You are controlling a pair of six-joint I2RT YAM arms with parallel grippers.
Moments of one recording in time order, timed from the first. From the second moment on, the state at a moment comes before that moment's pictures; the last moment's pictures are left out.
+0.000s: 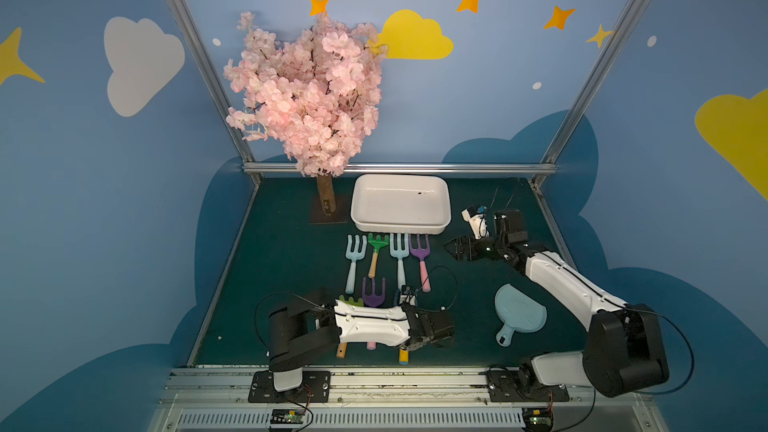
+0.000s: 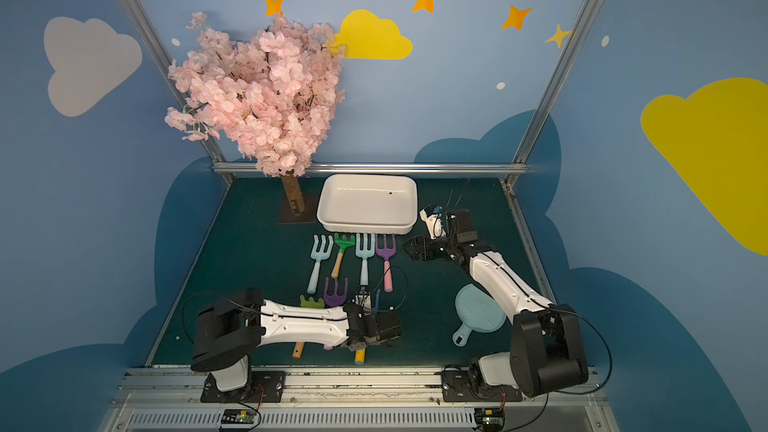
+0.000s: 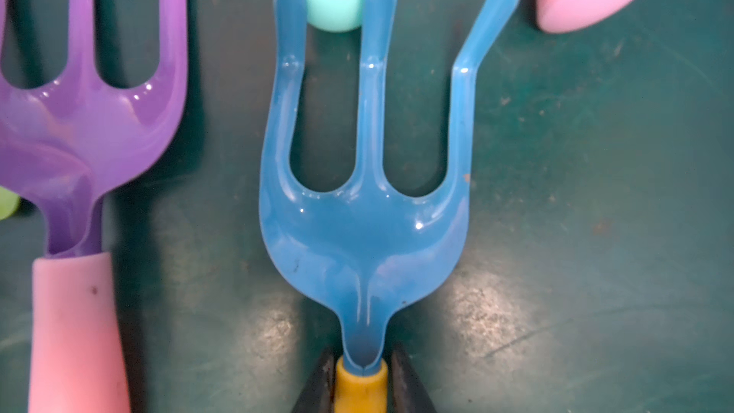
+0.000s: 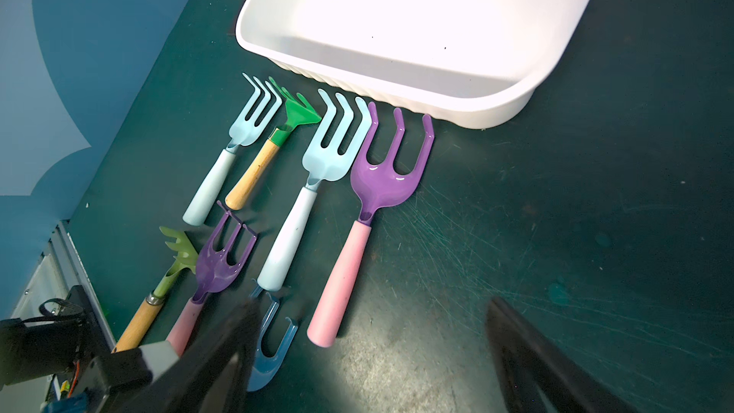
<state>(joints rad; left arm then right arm) -1.29 1.81 1.06 -0.71 -0.38 -1.28 0.28 1.37 0.89 -0.32 -0.50 0.10</state>
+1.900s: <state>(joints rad) -0.05 1.26 0.36 0.27 -0.31 -0.07 0.24 1.43 0.52 0.24 0.30 -0.01</state>
